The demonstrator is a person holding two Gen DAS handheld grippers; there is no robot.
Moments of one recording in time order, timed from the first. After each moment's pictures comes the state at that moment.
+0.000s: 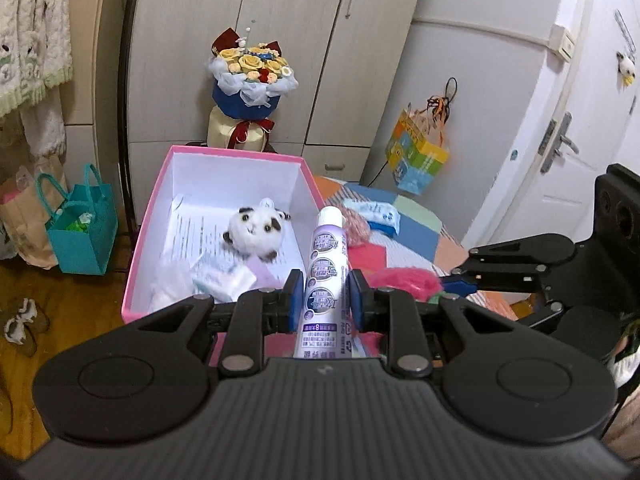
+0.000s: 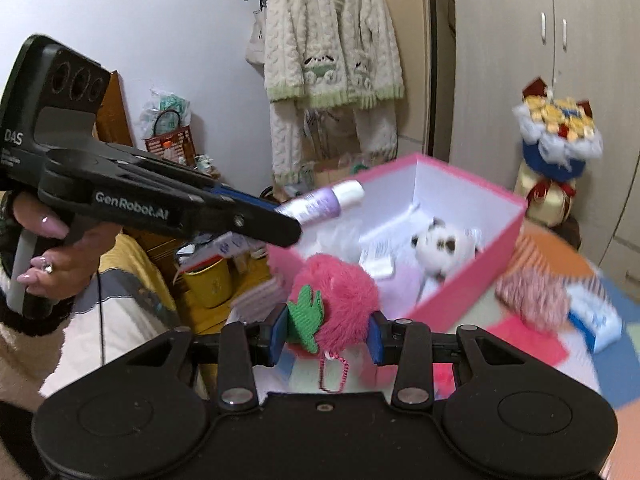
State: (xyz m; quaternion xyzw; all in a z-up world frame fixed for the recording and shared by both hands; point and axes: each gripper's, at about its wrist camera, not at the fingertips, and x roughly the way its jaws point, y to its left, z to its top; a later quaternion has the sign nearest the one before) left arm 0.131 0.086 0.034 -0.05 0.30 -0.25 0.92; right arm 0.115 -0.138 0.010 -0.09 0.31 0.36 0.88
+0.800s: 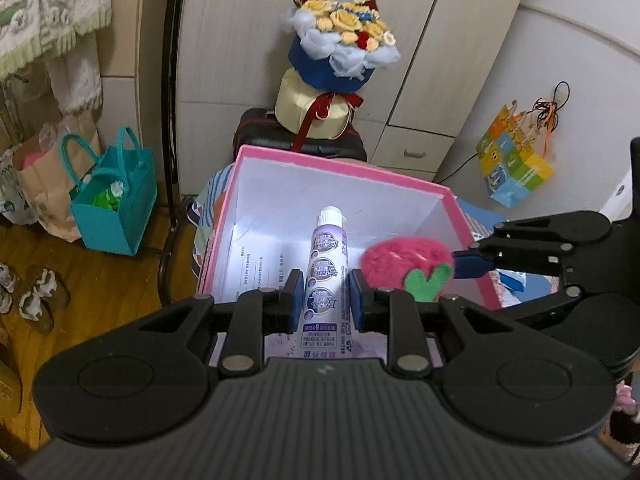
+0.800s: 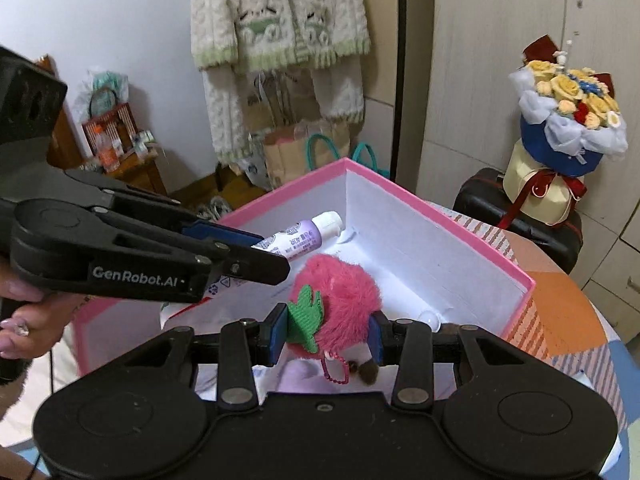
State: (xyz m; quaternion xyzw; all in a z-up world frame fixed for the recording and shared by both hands) left arm 0.329 0.101 -0.020 -0.07 0.38 -0.16 0.91; right arm 0.330 -0.086 -0.020 -0.11 0.38 0.33 0.85
